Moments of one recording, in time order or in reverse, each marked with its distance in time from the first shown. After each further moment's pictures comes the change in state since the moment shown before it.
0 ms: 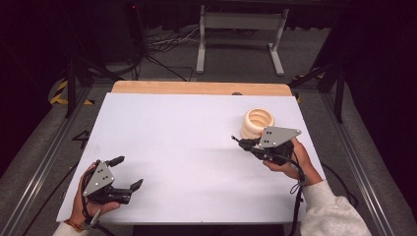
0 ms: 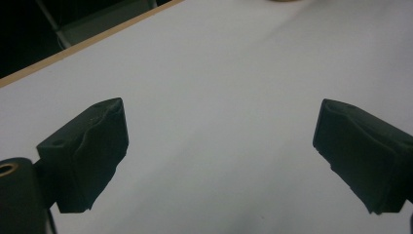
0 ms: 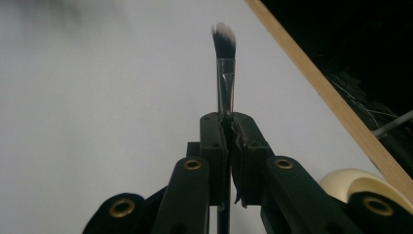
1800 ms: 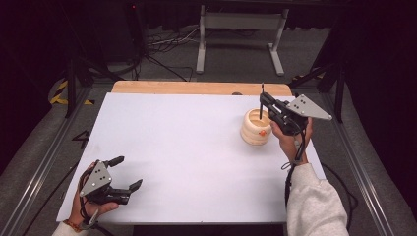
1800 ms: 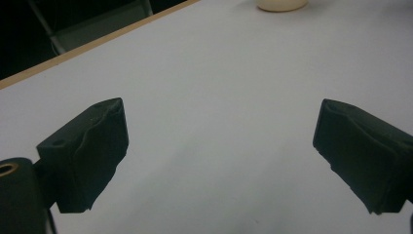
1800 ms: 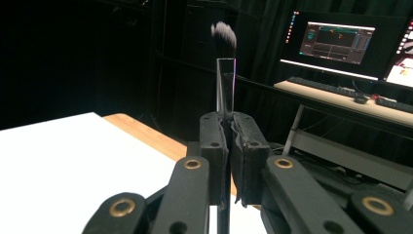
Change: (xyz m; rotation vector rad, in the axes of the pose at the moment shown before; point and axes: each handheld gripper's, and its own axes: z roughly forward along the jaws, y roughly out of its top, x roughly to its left) left arm 0.001 0.000 -0.003 -0.033 -0.024 -0.021; right arm -0.063 -0.006 -0.010 -0.394 -0.481 0.311
